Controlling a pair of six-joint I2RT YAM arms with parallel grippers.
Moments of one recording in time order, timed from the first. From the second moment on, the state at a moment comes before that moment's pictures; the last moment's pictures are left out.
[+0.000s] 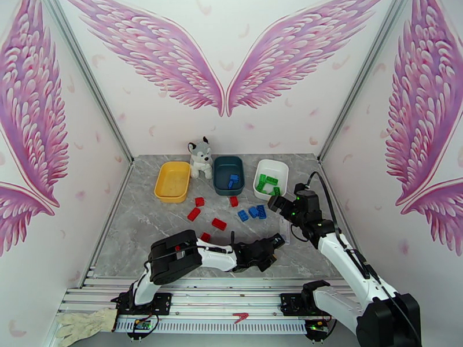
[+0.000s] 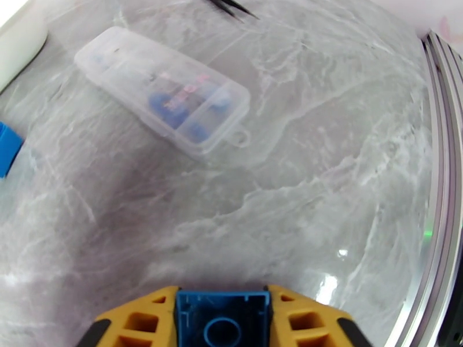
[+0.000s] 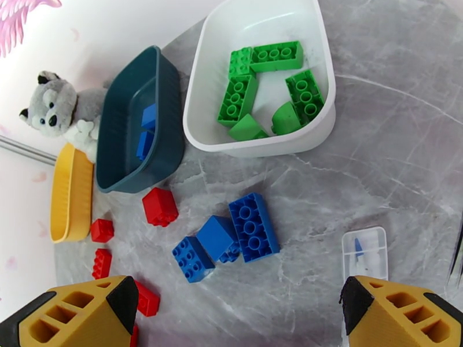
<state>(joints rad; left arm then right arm) -1.27 2.11 1.18 0.19 -0.16 -0.16 0.16 1.06 0.71 -0.32 -0.10 0.63</state>
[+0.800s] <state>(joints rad) -0.97 1.79 1.00 0.20 -0.25 -0.22 0.22 1.14 0.69 -0.22 -0.30 0.63</state>
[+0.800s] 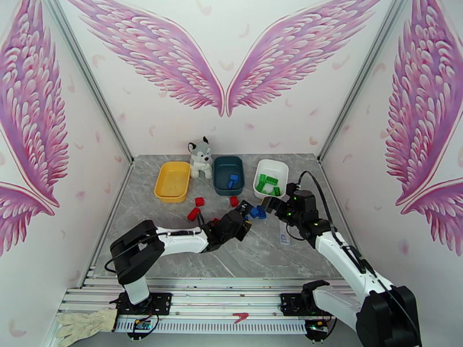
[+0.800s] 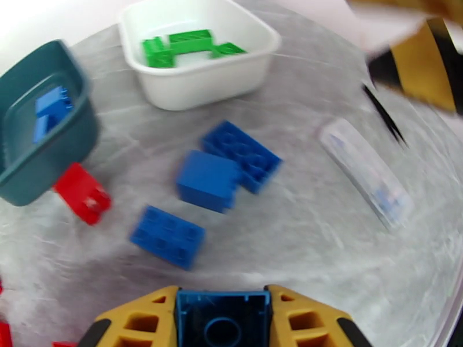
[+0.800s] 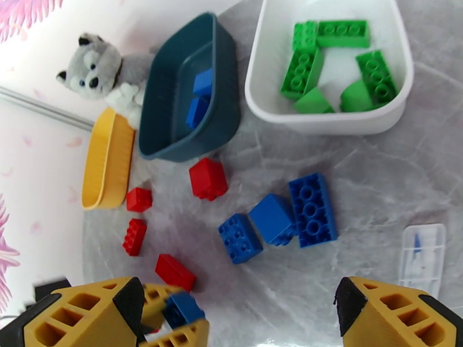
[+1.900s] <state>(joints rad) -0.64 2.04 1.51 -0.06 -0.10 -0.29 0.32 1.20 0.72 -0.21 -0.32 0.58</state>
